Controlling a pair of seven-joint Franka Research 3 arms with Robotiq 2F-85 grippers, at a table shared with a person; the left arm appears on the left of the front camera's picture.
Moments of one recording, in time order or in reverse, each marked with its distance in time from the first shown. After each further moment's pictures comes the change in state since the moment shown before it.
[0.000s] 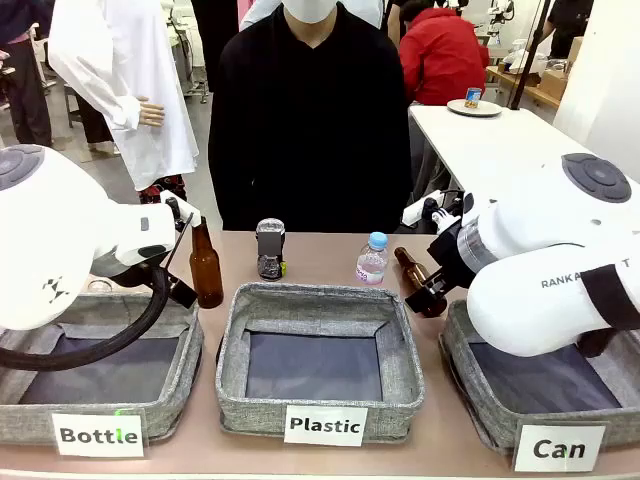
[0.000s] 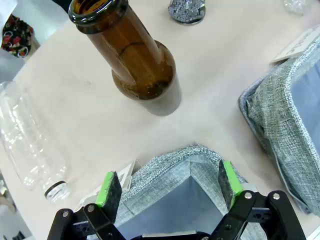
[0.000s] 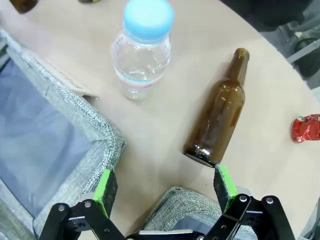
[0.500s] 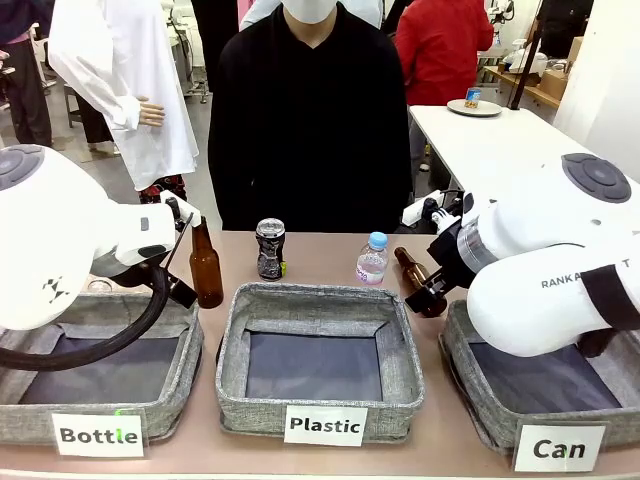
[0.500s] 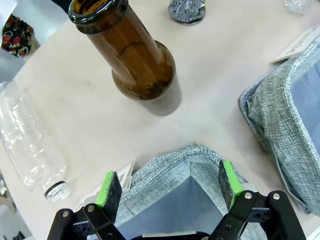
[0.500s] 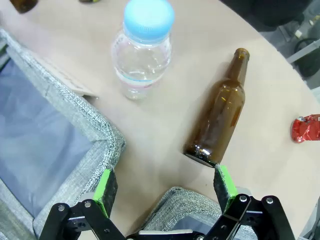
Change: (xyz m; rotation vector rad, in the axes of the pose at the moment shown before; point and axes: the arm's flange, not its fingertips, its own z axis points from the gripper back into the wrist) left arm 0.000 0.000 0.000 0.000 0.000 0.000; right arm 0.000 0.000 0.000 0.000 0.000 0.001
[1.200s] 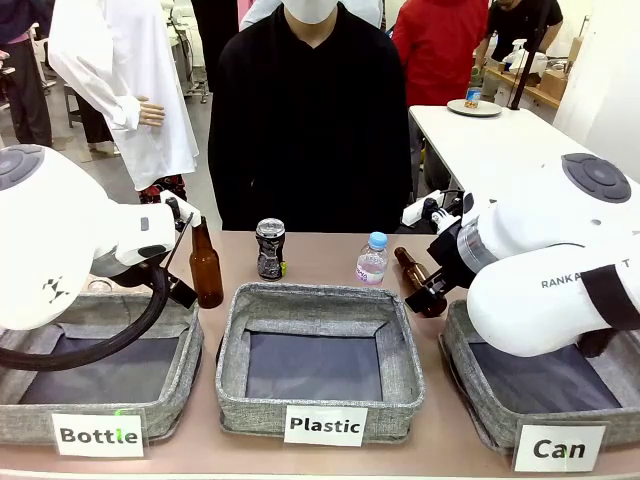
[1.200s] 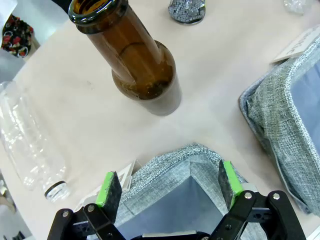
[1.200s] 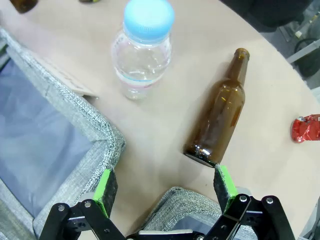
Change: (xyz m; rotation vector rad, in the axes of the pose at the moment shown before) left arm 0.000 0.000 0.000 0.000 0.000 0.000; right arm 0.000 0.000 0.000 0.000 0.000 0.000
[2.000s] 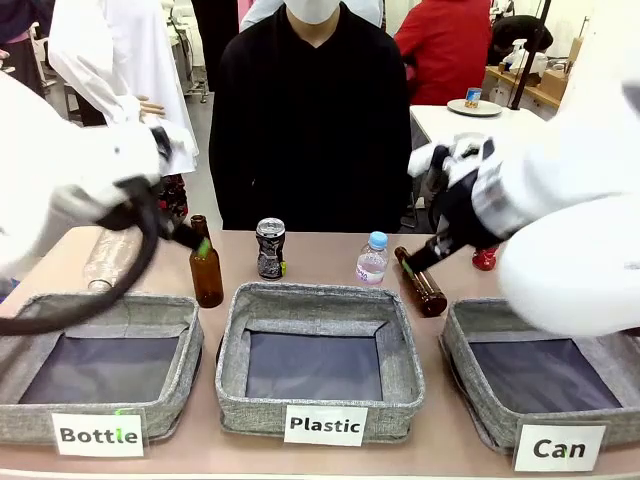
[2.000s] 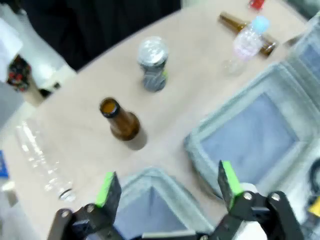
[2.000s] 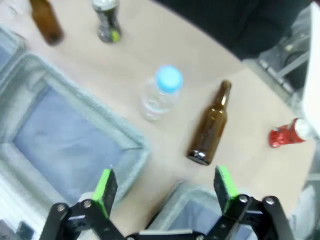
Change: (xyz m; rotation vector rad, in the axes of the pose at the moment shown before) left arm 0.041 -0.022 0.146 -0.118 -0.222 0.050; right arm 0.036 0.037 0.127 -0.006 -0.115 -0.024
